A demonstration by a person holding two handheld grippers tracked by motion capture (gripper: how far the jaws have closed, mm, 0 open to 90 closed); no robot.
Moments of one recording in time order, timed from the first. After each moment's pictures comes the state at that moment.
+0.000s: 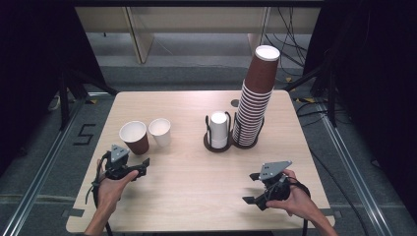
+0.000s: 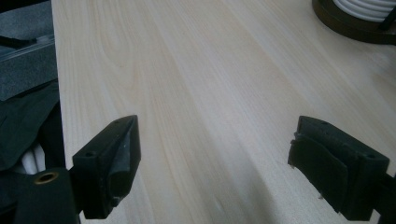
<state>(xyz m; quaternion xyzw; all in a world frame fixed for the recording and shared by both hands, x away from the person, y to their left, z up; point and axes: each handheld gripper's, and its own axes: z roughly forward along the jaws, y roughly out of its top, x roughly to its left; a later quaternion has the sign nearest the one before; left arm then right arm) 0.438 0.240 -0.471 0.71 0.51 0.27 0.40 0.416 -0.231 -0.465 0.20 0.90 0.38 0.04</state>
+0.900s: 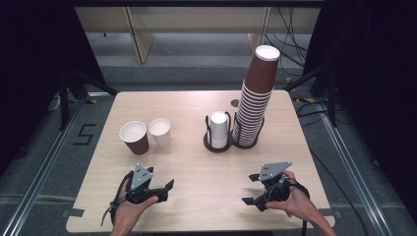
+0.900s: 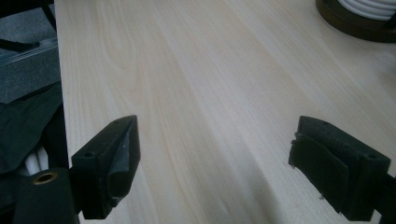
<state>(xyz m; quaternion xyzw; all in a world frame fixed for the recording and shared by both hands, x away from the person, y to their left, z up) 0.383 0.174 -0.479 0.75 0.40 0.24 0.46 0.414 -0.230 -0.467 0.20 0.90 0.39 0.04</state>
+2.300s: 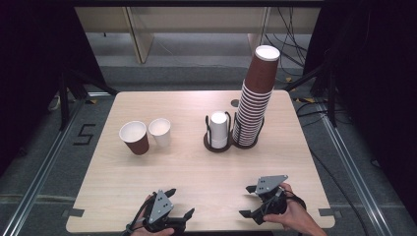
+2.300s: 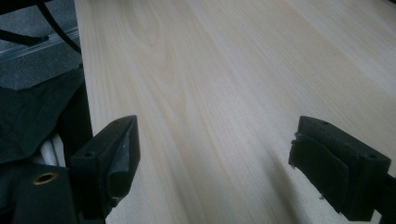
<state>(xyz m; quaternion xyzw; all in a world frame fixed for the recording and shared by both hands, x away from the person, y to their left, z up) 0.327 0.128 -0.496 0.79 0.32 0.21 0.48 0.388 -0.222 -0.488 0.19 0.90 0.39 0.02</state>
